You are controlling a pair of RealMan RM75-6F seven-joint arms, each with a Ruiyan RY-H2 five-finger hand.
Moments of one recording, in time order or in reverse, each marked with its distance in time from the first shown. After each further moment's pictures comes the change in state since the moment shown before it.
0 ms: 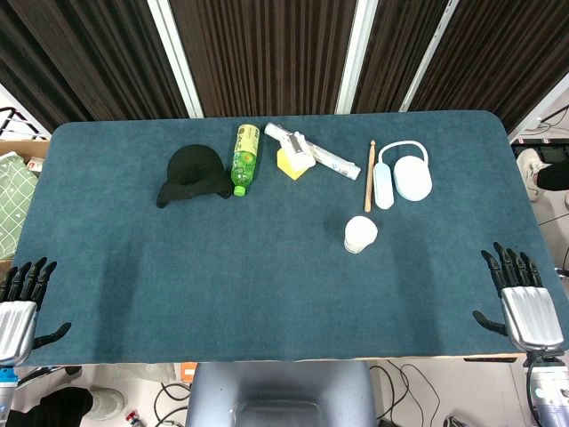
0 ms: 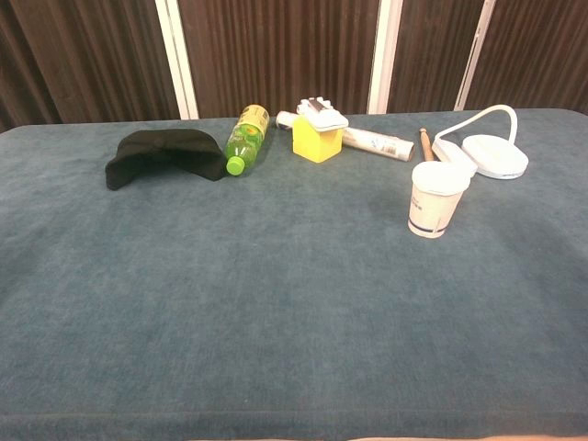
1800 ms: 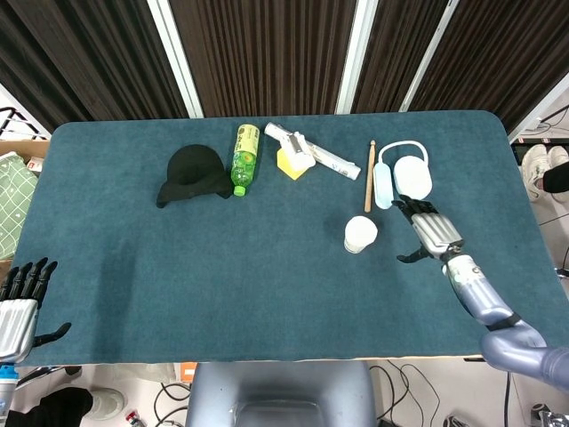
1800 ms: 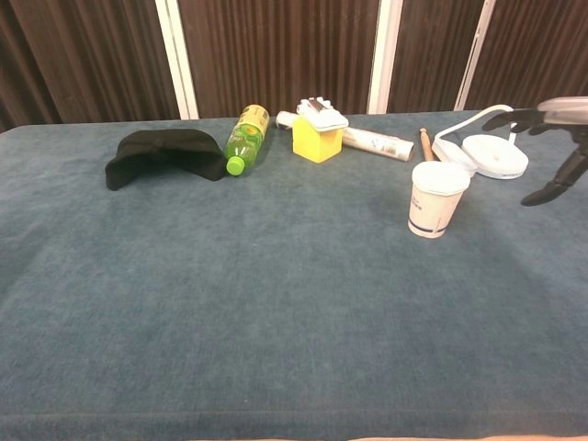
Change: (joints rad) left arm -0.013 0.009 -0.002 -0.010 -0.038 -0.042 0.002; right arm 0.554 -0.101 0.162 0.229 0.318 -0.771 0.239
